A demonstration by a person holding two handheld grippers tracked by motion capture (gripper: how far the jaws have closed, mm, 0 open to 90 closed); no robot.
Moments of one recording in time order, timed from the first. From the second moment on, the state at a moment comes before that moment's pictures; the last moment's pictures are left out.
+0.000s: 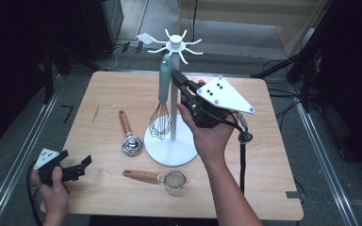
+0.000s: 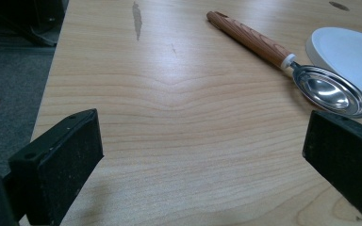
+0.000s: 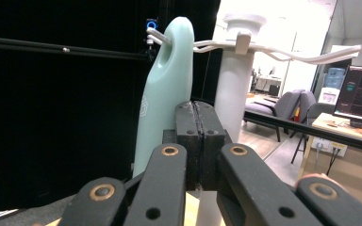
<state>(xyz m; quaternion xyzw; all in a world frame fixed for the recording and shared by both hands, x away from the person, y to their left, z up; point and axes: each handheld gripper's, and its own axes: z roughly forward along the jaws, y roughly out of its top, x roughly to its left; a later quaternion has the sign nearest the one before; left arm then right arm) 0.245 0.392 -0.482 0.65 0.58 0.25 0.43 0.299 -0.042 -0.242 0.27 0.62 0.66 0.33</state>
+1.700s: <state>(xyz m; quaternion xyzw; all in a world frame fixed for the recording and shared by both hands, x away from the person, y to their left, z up) 0.238 0.373 -0.471 0.64 0.57 0.30 0.42 0.278 -0.112 -0.376 0.36 0.69 0.57 0.28</state>
